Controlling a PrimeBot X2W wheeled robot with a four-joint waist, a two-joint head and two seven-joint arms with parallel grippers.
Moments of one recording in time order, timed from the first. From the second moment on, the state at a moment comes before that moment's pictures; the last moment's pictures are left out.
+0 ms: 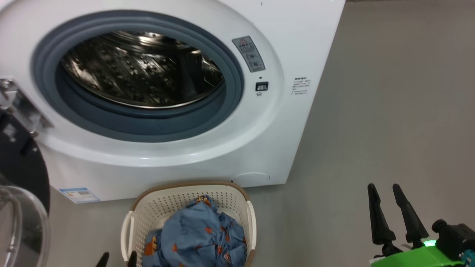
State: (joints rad) left arm 0.15 0.13 -0.08 0.22 -0.29 -0.13 -0.17; right arm 0.06 -0.04 -0.04 0.04 0.39 0.13 -0.25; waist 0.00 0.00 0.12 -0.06
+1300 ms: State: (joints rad) left arm -0.24 0.31 -0.19 0.54 -0.48 -0.13 -0.01; right arm -0.13 -0.04 0.10 0.01 0.50 0.13 -0.25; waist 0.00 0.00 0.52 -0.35
